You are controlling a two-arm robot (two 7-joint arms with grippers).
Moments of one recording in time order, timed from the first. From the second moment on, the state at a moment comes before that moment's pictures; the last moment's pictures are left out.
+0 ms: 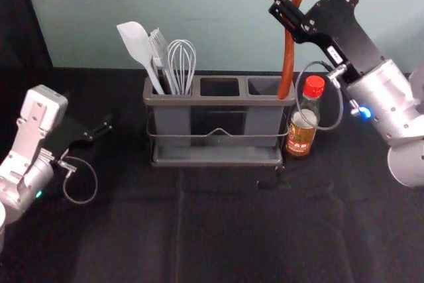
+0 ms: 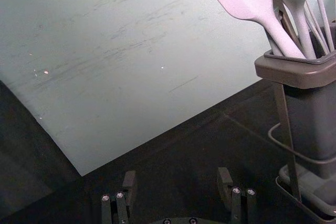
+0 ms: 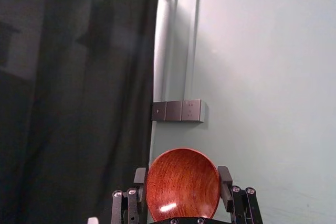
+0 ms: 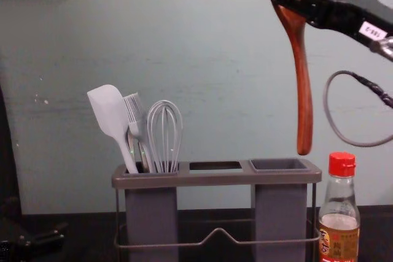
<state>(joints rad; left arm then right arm) -0.20 0.60 0.45 -1.41 -0.25 -0.12 0.03 0.31 0.27 -0.24 -1.57 0.42 -0.33 0.48</state>
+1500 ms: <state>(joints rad) -0.20 0.60 0.45 -1.41 -0.25 -0.12 0.03 0.44 0.12 -0.25 -1.27 0.30 -0.50 0.40</state>
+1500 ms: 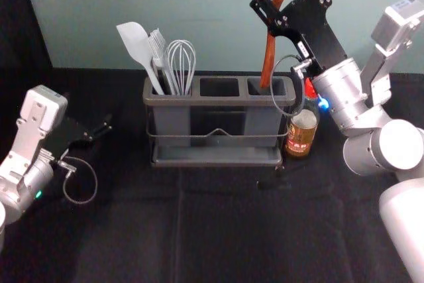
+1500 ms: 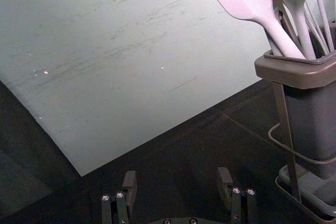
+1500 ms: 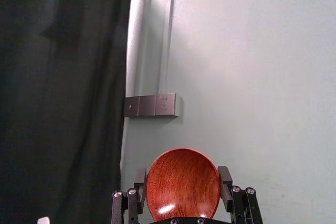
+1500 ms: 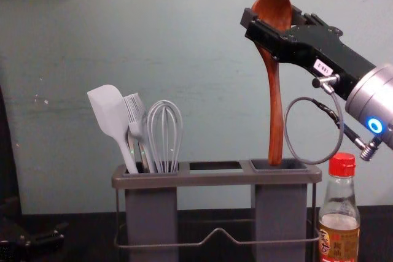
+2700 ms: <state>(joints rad) -0.20 0.60 0.45 -1.41 -0.25 -0.12 0.03 0.34 0.08 -0.23 -1.20 0.21 -0.56 0.38</state>
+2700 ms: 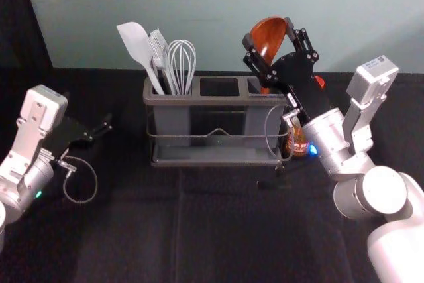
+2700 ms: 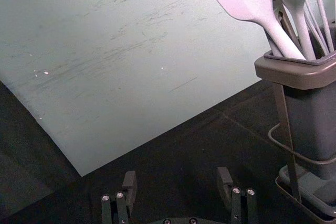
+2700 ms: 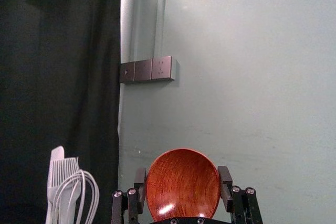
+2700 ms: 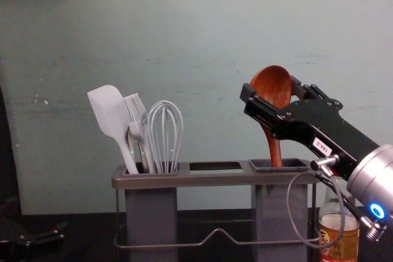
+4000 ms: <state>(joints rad) -0.20 0.60 0.45 -1.41 -0.25 -0.12 0.03 0.29 0.12 -0.22 -1.45 0.22 -0.50 0.37</state>
